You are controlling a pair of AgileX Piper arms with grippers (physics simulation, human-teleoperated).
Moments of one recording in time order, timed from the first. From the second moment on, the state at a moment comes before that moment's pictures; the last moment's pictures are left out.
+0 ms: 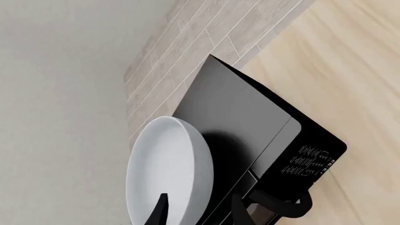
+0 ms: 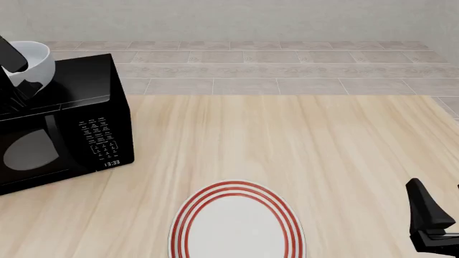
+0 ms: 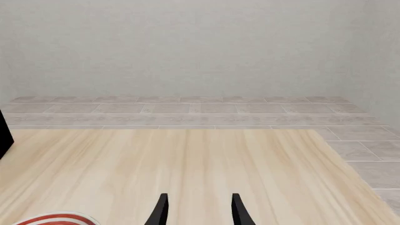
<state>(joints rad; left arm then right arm) 0.18 1.15 -1.02 0.43 0.94 0.00 0.01 0.00 -0.01 0.00</state>
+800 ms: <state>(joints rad) 0.24 1.25 -0.98 0.32 0.95 0.00 0.01 0.00 -0.01 0.00</state>
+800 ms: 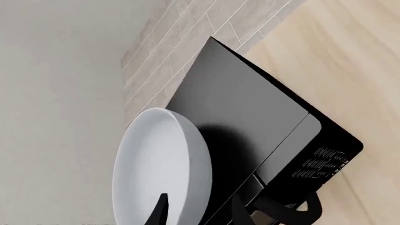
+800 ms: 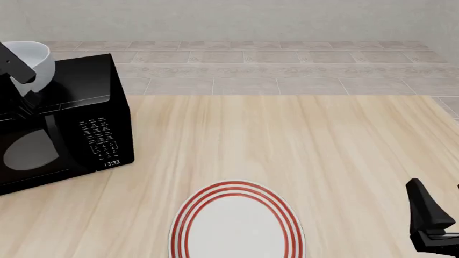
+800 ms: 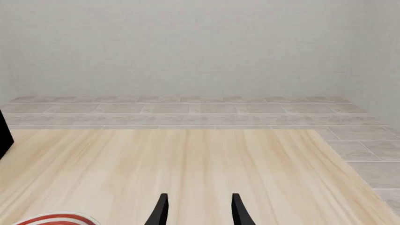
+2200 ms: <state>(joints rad) 0.20 1.18 -0.98 0.40 0.91 0.00 0.01 0.00 -0.01 0.00</state>
